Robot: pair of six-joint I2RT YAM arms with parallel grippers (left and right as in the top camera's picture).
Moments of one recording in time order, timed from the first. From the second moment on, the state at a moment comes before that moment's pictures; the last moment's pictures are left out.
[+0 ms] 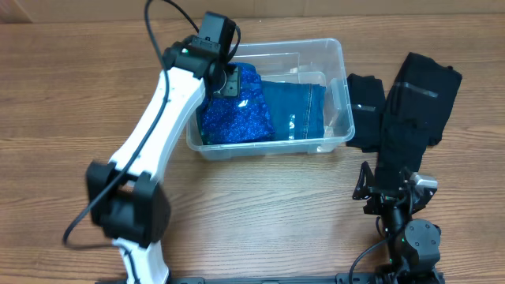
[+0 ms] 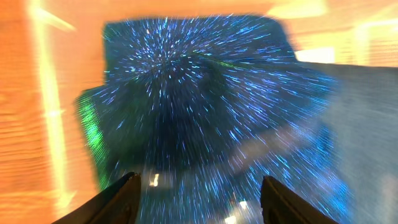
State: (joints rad) left arm -0.34 1.99 1.82 -1.00 -0.08 -0.29; right arm 0.12 0.01 0.11 -0.29 0.11 0.31
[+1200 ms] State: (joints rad) left arm -0.13 1.40 2.08 -1.69 -0.22 -0.34; right arm 0.07 0.91 1.02 -0.85 -0.01 0.38
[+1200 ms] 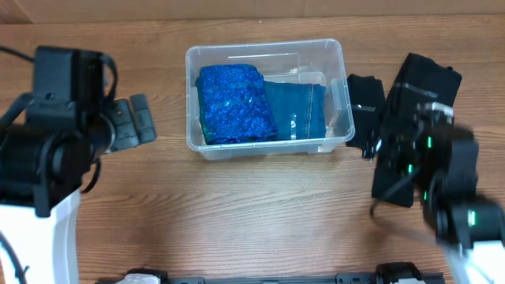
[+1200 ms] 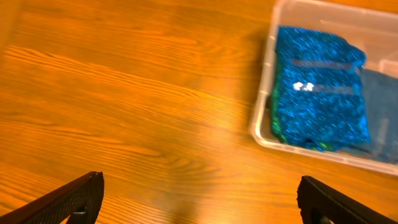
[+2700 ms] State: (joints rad) left arm -0.12 1.38 2.07 -1.69 -0.25 -0.25; right arm -0.56 1.73 1.13 -0.99 -0.73 0.08
